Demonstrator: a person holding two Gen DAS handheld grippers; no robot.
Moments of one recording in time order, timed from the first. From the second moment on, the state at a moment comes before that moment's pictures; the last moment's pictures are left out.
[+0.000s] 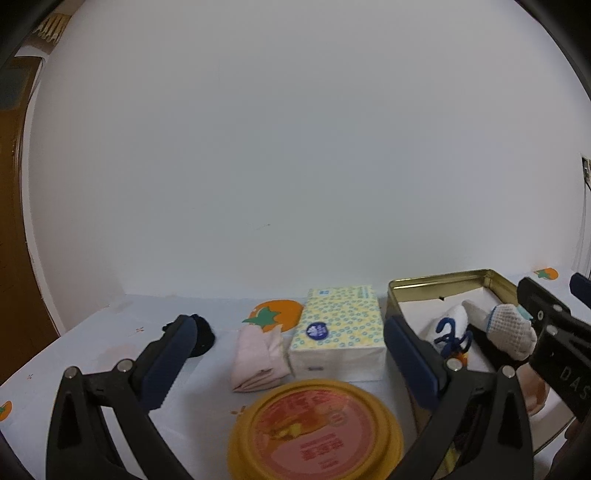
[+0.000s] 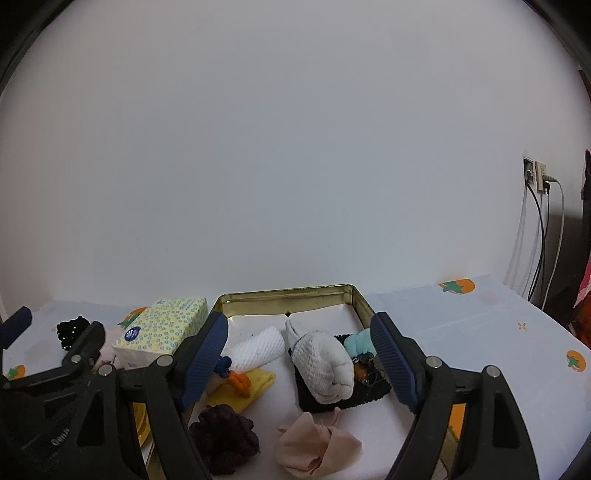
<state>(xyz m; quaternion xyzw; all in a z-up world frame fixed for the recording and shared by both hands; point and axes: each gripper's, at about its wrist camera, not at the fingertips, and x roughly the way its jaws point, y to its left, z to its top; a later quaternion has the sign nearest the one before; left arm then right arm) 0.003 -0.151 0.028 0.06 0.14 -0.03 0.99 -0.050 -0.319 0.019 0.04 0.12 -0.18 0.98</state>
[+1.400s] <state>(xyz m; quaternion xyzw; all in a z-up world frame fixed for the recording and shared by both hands) 0.020 -0.017 0.029 0.03 0.14 0.00 0.99 -0.056 -0.227 0.014 0.02 0.13 -0.21 0.97</state>
